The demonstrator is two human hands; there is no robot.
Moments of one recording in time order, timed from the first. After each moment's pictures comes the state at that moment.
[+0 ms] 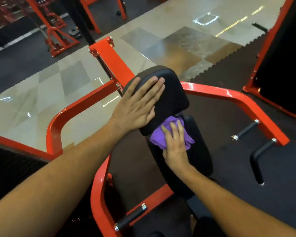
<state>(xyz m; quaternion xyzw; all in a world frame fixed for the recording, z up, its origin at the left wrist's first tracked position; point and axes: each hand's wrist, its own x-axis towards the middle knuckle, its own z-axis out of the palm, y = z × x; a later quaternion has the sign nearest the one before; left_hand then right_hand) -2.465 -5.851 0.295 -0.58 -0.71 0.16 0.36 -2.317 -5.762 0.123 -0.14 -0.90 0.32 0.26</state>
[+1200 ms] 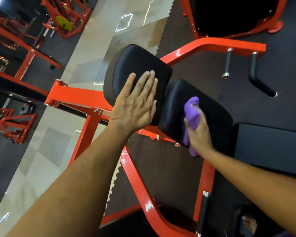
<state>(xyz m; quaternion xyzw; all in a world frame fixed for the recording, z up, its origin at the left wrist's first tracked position) -2.494 -5.855 0.286 -0.72 -0.54 0.27 0.35 -2.336 -5.846 0.072 -0.47 -0.55 0.55 0.43</state>
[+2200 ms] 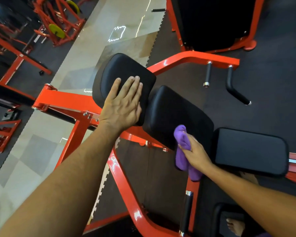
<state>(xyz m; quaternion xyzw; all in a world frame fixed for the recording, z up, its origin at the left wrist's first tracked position) -2.479 -5.858 0.289 -0.69 -0.59 0.27 0.33 -2.263 -5.885 0.038 -0.41 -0.62 0.58 0.32</state>
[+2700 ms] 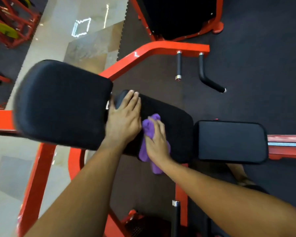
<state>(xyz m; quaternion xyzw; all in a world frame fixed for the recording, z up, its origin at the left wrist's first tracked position) -2.444 -5.781 0.152 -0.75 -0.60 0.20 0.19 -2.341 -5.836 0.044 -0.52 -0.50 0.56 0.40</state>
